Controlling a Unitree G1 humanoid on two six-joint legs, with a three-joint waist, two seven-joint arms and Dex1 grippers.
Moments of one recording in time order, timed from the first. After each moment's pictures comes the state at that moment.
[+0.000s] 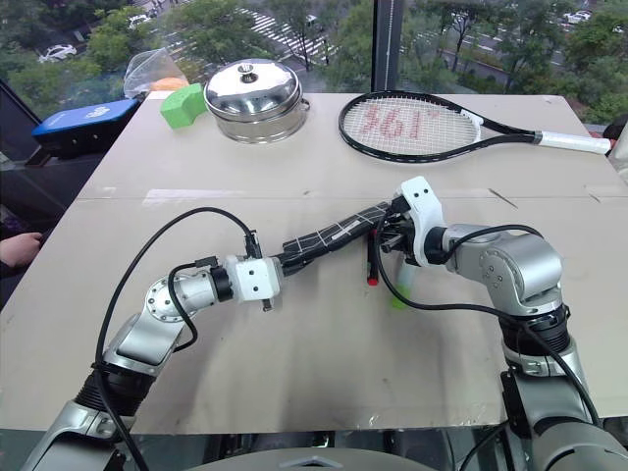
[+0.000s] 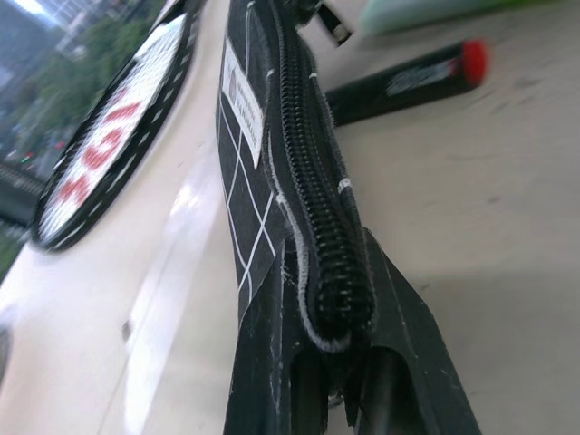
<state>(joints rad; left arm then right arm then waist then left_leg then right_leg) -0.23 0.62 -0.18 -0.05 0.11 -0.30 -0.81 -0.60 -0.44 0.05 -0.30 0.57 1.31 0.42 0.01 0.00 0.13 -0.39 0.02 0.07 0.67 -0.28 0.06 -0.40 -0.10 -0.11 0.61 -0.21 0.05</state>
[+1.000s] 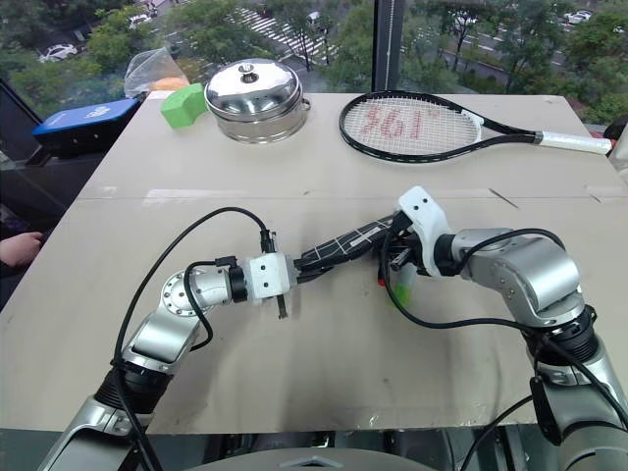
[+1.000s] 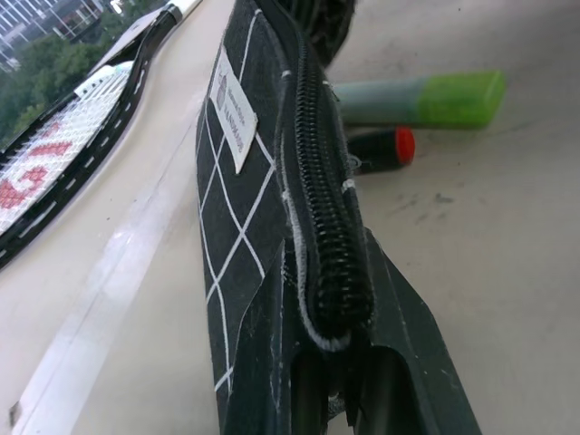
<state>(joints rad) -0.26 0.54 -0.22 -0.11 0.00 -0.14 -0.91 -0.58 -0.55 0.16 -0.43 0.57 1.31 0.49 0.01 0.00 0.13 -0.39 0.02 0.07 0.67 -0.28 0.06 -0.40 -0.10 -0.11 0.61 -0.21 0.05</state>
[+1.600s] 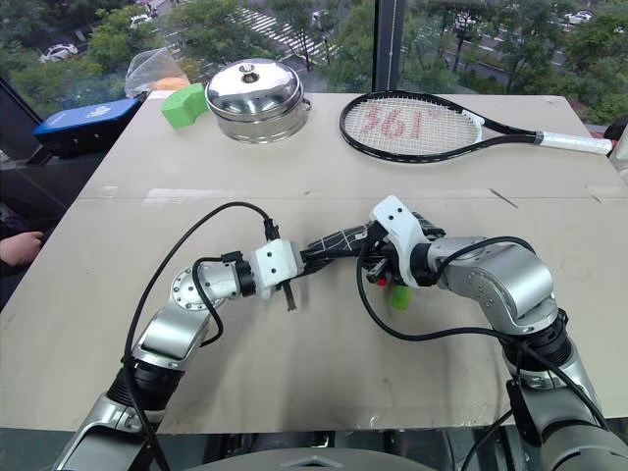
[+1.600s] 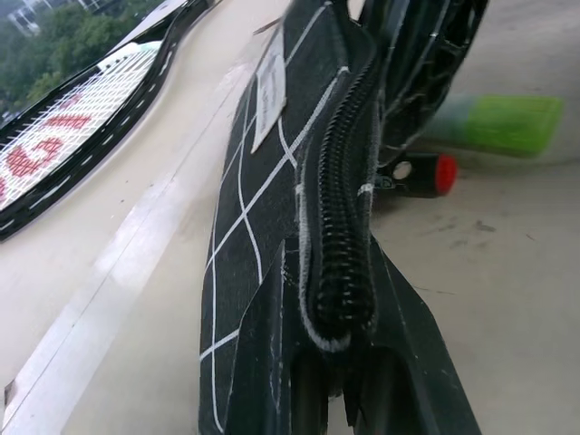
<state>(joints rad) -0.28 0.49 -0.21 -0.13 0.00 -0.03 -0.87 -0.58 -0.47 0.18 -0.46 0.57 1.37 0.46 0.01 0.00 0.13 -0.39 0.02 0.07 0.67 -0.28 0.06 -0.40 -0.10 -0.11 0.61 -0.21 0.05</state>
